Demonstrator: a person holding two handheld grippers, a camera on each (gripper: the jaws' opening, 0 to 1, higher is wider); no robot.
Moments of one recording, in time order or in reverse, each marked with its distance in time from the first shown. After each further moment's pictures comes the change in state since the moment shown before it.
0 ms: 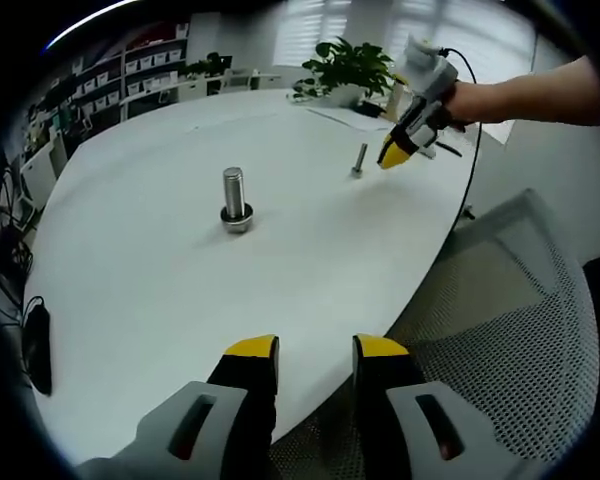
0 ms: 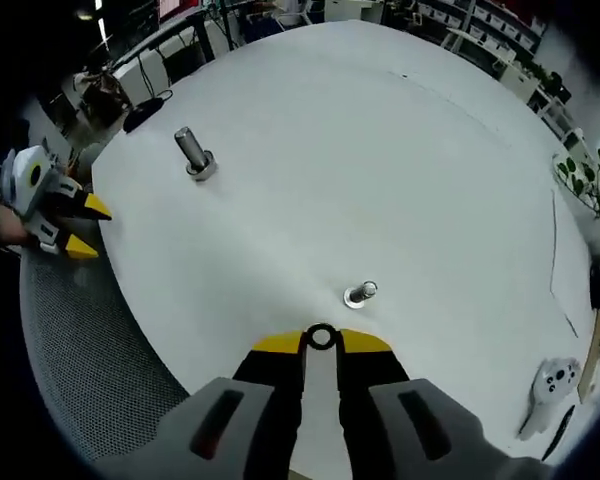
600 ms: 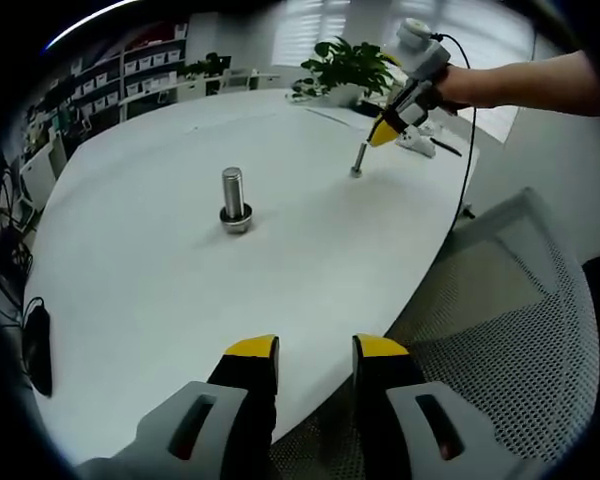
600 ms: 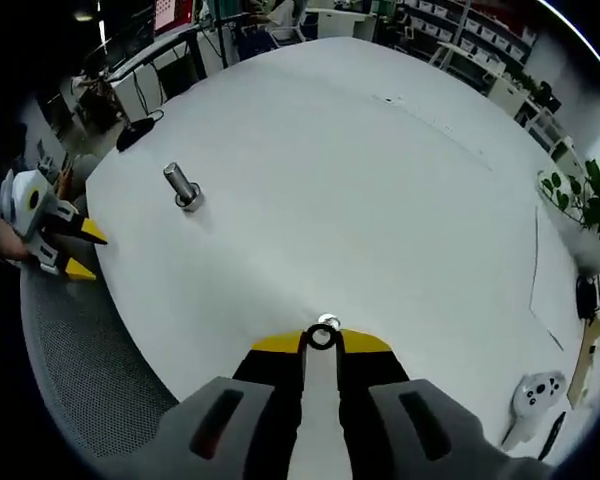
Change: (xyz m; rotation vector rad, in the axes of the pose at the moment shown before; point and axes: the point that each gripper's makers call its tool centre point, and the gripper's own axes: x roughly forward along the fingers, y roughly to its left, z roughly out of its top) left arm 0.000 0.000 0.000 0.005 0.000 0.000; right arm -0.011 -0.018 0.023 0.005 -0.055 -0.039
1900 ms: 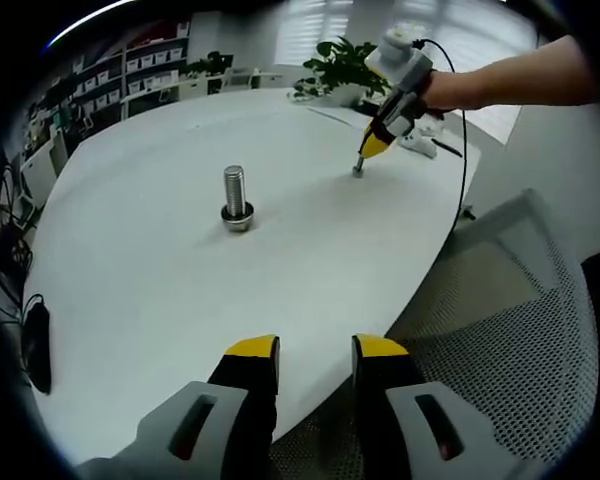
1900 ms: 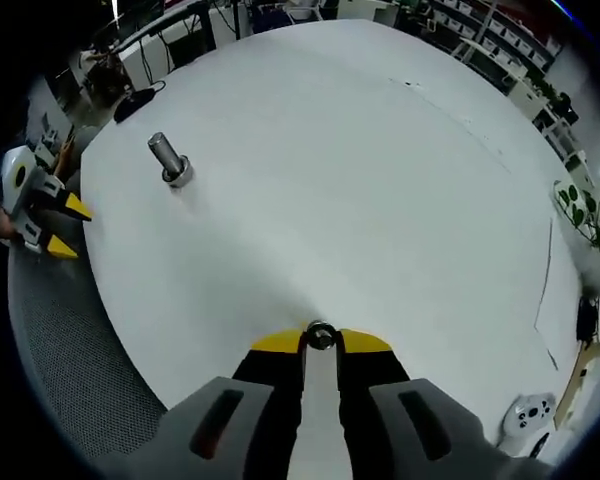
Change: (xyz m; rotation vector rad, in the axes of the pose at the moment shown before) left arm 0.000 0.001 -0.001 -0.011 0.001 0.001; right arm 0.032 -0.006 -0.006 -0.086 0.084 0.007
